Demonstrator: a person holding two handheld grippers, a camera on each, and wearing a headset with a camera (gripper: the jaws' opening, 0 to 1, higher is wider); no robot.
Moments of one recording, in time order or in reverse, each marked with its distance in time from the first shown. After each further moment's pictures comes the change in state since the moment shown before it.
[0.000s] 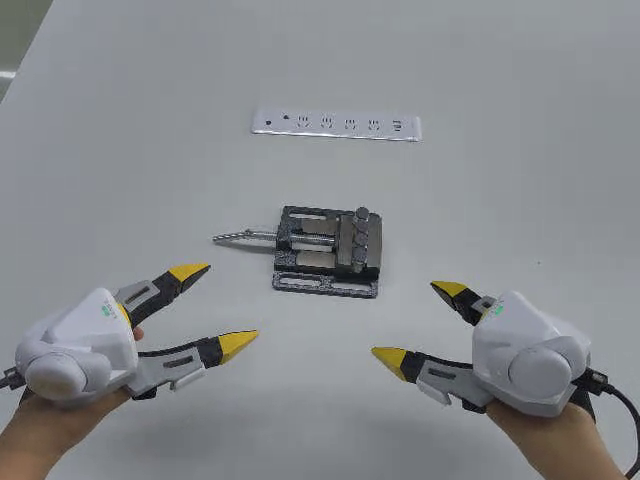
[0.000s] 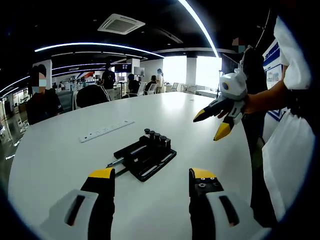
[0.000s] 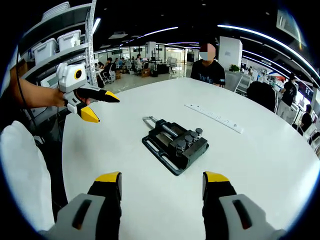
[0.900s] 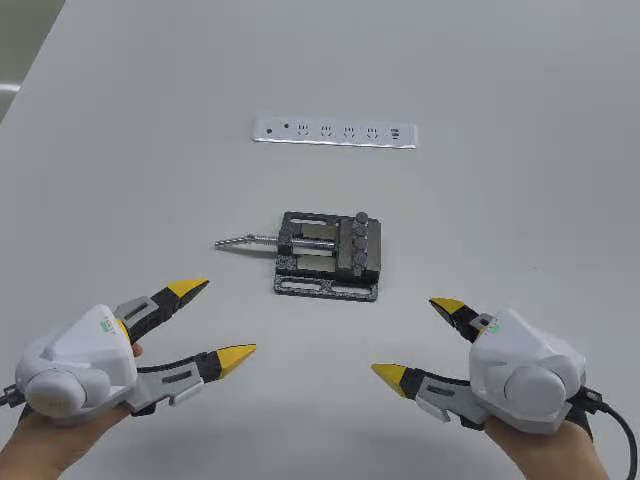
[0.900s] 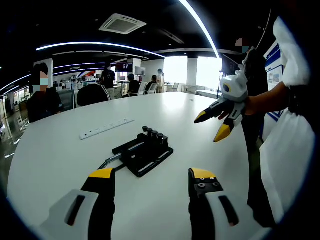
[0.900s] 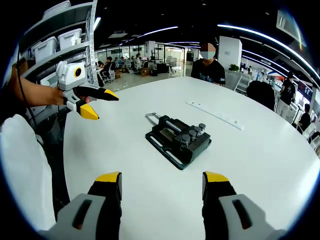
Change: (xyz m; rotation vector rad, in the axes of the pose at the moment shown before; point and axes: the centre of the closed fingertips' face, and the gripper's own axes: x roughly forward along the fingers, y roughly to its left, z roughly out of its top) left arm -0.008 -0.009 -0.005 -0.010 0.002 0.004; right arm -0.004 0.008 -0.009 0.006 0.009 -0.006
